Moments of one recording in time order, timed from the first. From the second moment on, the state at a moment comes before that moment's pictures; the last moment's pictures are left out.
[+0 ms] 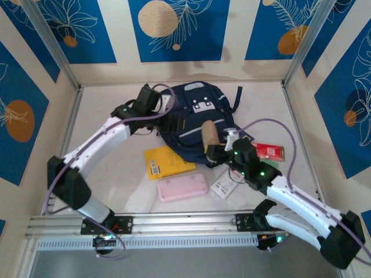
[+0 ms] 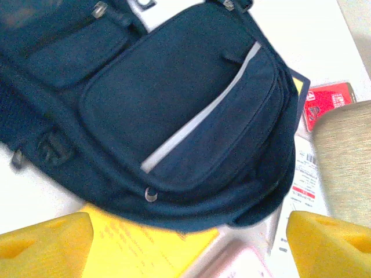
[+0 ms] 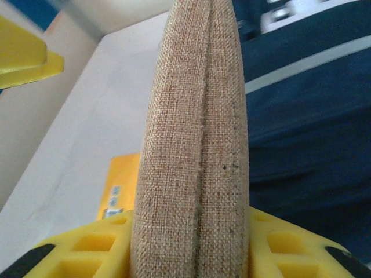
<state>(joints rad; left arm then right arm) -0.58 1.61 1.50 -0.75 0.24 -0.31 0.64 0.79 0.53 -0.18 0.02 0.60</state>
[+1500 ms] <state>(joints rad) -0.81 2.38 2.16 -0.92 0.03 0.13 0.18 0.60 0.47 -0.38 -0.16 0.66</state>
